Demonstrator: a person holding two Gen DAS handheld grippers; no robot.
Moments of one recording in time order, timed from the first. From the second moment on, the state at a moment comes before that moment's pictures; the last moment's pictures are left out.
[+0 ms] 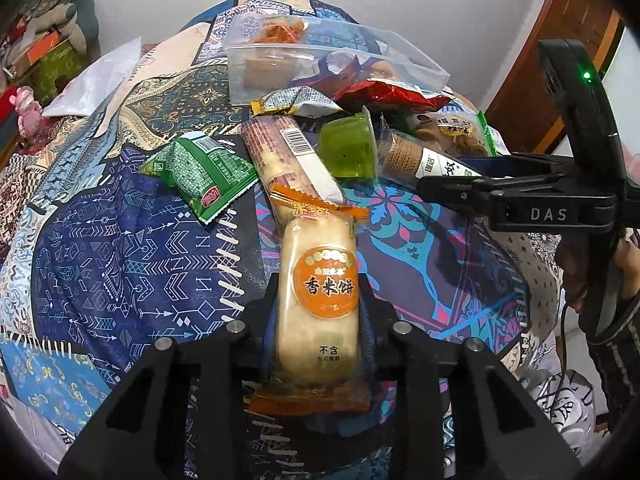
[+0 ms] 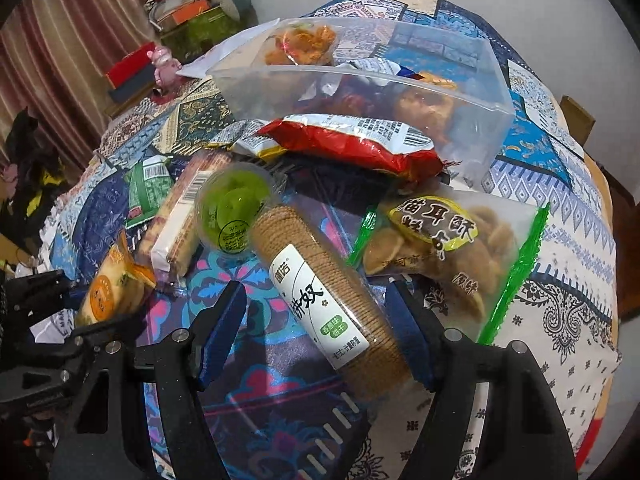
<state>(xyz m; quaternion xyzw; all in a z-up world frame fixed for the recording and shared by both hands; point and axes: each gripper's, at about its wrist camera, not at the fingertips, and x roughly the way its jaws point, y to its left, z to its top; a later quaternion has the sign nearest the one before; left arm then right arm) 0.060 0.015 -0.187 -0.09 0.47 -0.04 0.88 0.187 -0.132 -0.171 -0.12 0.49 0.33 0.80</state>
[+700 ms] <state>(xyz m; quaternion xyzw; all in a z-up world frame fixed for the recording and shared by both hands) 0.068 0.024 -0.142 -0.09 0.42 -0.04 0.90 0.158 -0.148 -0.164 -0.07 0.48 0.35 0.80</state>
